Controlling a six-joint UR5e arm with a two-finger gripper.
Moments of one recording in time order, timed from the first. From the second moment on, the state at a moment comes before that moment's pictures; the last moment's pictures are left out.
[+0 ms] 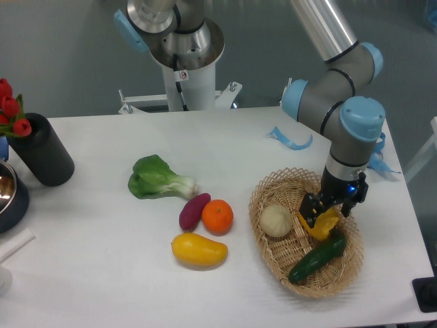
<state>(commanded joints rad) 2.76 -2.10 -1.64 -0.76 1.40 0.39</state>
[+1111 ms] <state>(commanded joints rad) 2.75 -2.09 -1.62 -0.76 1.40 0.40</state>
